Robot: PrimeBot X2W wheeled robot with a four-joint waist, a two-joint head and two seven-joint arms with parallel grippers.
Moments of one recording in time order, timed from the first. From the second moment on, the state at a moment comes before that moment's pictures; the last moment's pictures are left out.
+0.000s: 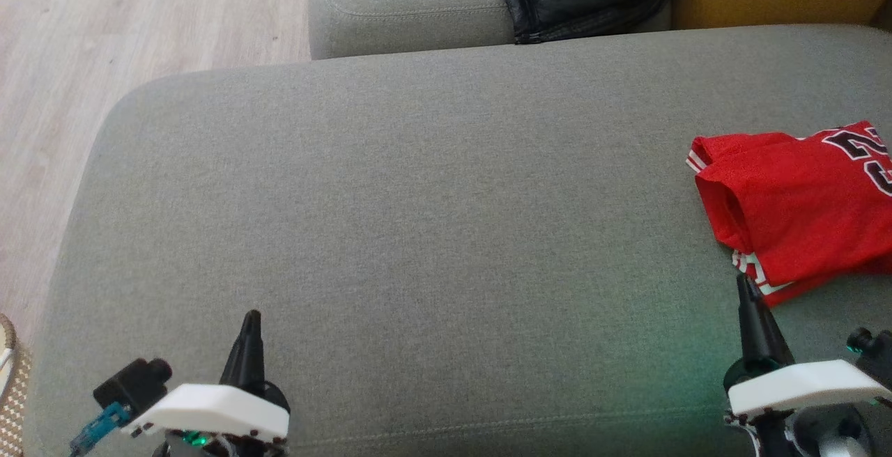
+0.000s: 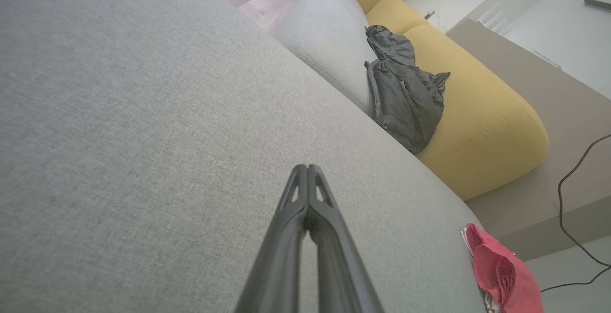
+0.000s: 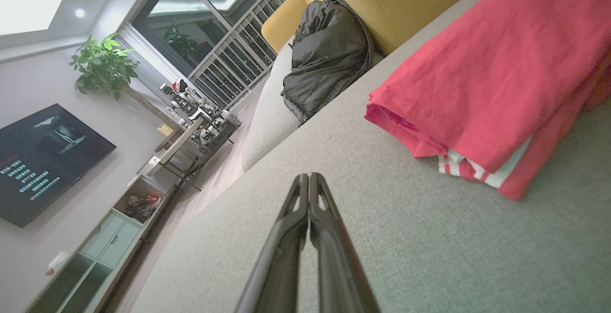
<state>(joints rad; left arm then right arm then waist) 0.08 0.07 -0.18 0.17 -0.81 0.03 -0.13 0.05 -0.04 -0.11 0.19 0.75 0.13 -0.09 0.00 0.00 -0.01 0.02</state>
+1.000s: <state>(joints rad) 0.03 0.07 -0.09 0.21 -1.16 -0.03 -0.04 0.00 -0.04 -0.12 0.22 1.10 0.13 -0.01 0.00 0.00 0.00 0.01</state>
